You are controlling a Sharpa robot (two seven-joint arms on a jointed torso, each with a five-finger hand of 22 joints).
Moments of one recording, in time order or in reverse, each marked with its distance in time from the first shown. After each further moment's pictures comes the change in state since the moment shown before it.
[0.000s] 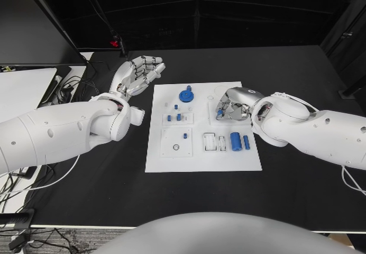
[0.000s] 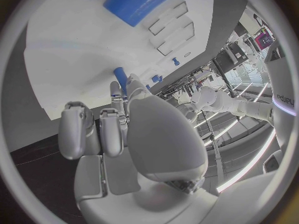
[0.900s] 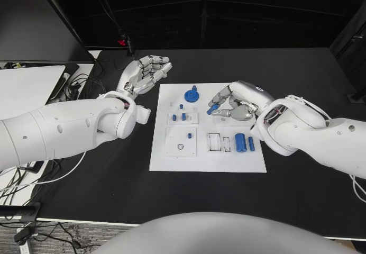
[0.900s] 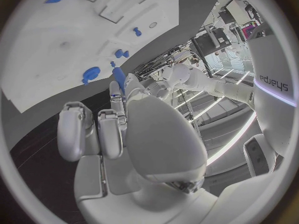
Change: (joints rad) left arm -0.003 0.004 0.000 -0.006 0.000 0.001 0.000; left_hand -0.004 0.003 0.000 0.000 0.004 0.000 0.000 0.004 0.000 0.000 0.000 0.004 0.000 -0.003 -0.003 0.000 -0.002 0.000 0.000 0.000 0.000 -0.001; right arm 0.013 -0.043 0.003 0.169 0.106 -0.167 0.155; right_hand 0.024 0.000 0.002 0.003 -0.002 0.004 0.004 -0.014 0.000 0.014 0.000 -0.023 0.000 0.000 0.000 0.005 0.000 0.000 0.004 -0.004 0.004 0.000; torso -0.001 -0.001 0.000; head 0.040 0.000
